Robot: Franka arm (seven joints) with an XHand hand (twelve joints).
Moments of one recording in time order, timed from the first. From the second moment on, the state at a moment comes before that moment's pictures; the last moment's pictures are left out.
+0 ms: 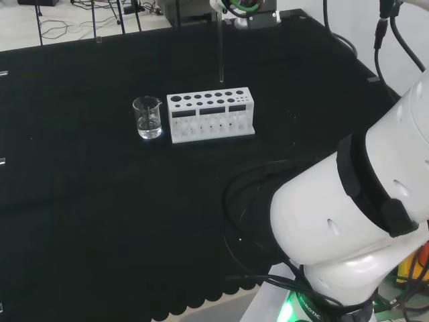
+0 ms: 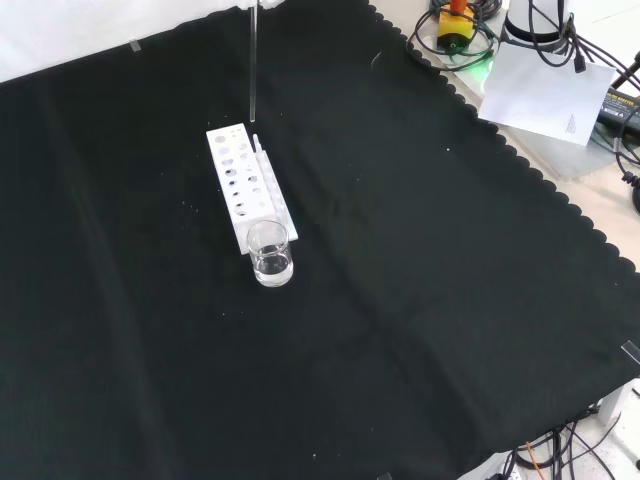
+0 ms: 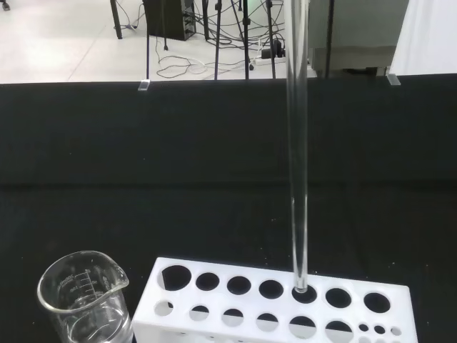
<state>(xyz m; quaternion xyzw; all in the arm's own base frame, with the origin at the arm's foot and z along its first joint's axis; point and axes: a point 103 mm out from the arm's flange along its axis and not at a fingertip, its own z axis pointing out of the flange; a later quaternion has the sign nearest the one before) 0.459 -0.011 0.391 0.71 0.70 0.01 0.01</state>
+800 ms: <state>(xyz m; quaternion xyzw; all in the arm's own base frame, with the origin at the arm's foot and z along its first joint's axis) 0.487 0.035 0.388 0.68 0.73 0.02 -0.01</state>
